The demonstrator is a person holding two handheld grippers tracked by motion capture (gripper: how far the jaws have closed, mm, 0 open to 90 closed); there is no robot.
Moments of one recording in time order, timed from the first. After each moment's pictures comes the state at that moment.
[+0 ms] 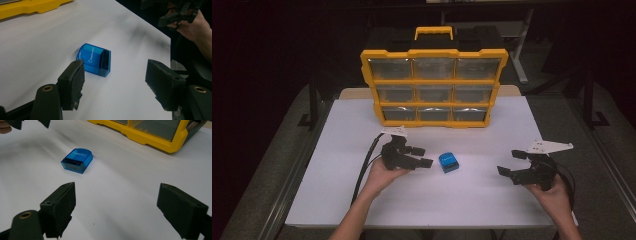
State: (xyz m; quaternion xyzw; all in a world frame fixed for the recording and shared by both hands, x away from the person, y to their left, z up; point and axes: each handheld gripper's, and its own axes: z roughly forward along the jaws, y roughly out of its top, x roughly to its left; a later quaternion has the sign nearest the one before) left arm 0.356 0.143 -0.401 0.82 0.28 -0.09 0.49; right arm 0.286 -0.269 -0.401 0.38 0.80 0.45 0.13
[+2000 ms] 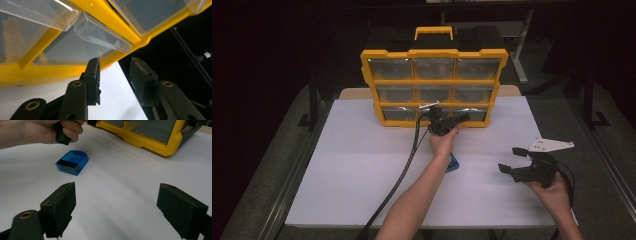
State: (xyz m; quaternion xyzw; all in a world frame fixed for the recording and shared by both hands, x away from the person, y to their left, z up) left arm 0.453 0.020 -0.435 0.59 0.52 -0.12 0.60; right arm 0.294 -0.275 -0.405 0.37 0.80 0.45 0.14
